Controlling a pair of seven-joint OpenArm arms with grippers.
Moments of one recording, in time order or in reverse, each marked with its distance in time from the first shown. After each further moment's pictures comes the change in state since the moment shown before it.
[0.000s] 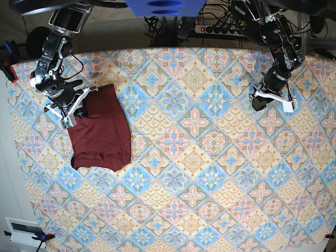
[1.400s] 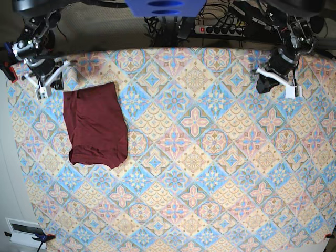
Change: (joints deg) left arm 15.1 -4.8 0.0 17.9 -0.8 -0.4 4.6; right arm -16.6 0.8 12.4 14.8 8.7 -0.3 -5.0
